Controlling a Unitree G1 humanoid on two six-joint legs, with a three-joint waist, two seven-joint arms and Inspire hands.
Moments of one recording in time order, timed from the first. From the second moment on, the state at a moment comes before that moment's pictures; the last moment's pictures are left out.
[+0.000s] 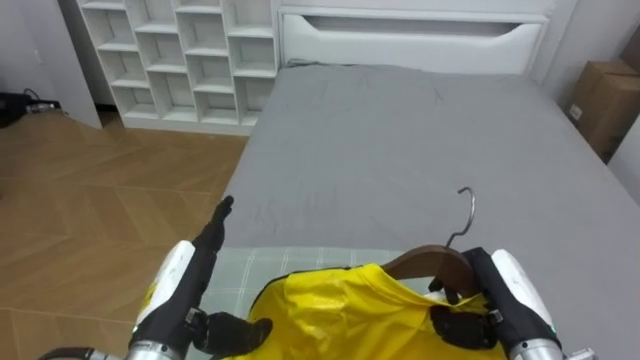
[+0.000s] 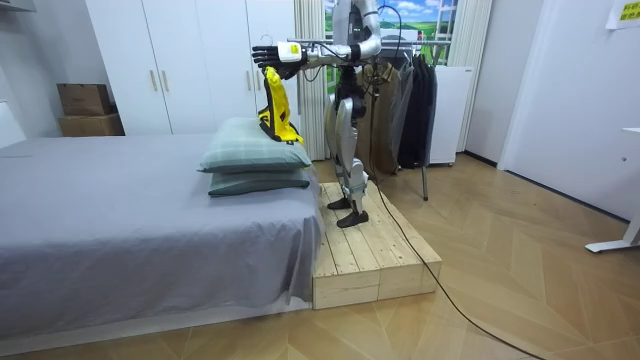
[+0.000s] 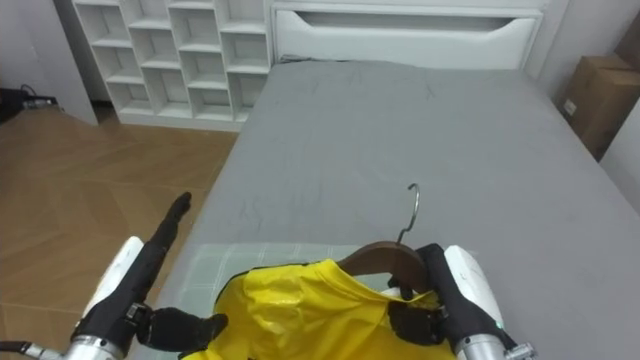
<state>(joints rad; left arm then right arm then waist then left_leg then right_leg) 0.16 0.26 -0.05 -0.06 0.38 -0.11 0.05 0.06 -0.30 0.08 0.19 -0.44 -0.11 -0.13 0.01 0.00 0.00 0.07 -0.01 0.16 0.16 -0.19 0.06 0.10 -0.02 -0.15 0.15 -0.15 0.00</state>
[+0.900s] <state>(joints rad) 0.19 0.23 -0.04 0.09 0.26 -0.14 0.13 0.06 -0.30 0.06 0.19 -0.43 -0.11 -0.29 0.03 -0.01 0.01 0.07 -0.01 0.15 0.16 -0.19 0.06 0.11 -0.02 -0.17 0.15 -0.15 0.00</state>
